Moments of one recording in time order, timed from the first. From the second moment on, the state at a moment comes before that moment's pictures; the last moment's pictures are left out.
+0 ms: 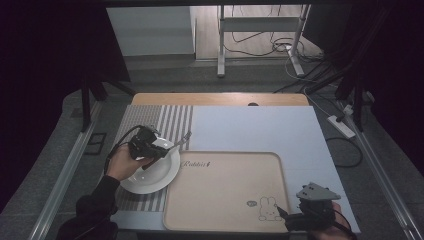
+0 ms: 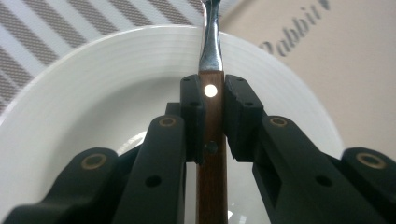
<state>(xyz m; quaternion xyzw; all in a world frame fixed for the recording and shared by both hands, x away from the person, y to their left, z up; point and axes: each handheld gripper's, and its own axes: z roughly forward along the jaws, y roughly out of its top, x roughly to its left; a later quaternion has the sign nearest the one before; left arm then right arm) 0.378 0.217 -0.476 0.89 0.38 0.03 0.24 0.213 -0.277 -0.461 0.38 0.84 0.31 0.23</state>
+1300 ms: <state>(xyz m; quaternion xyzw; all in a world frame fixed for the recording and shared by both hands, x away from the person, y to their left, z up) 0.292 0.126 -0.492 0.90 0.37 0.00 0.25 0.212 -0.276 -0.461 0.37 0.85 0.31 0.23</state>
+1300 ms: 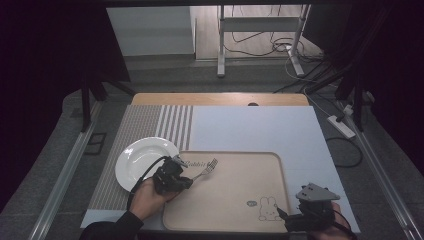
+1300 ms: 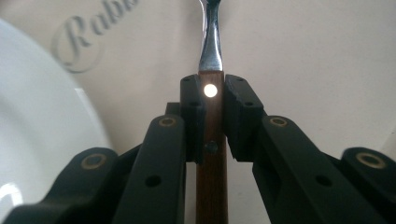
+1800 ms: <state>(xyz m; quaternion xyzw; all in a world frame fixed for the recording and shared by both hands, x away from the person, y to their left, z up) 0.275 0.095 -0.505 0.91 0.34 0.01 0.26 0.213 -0.276 -0.461 0.37 0.85 0.31 0.23</state>
